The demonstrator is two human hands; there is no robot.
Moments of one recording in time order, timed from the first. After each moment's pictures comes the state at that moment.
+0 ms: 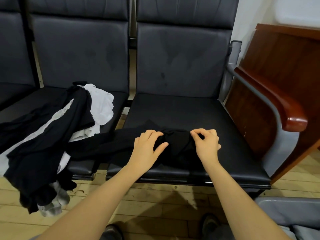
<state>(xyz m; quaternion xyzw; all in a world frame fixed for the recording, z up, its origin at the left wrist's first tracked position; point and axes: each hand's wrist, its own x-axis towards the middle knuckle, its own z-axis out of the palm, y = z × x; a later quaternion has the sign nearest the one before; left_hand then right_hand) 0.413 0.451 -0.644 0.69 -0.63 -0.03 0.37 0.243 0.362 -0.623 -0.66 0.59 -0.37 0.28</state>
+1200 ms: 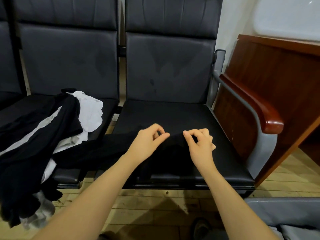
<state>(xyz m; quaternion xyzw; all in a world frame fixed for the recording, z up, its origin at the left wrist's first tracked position) 0.393 0.420 -0.598 0.64 -0.61 -0.19 0.43 0.218 0.376 -0.599 -0.69 0.53 -0.41 0.29</state>
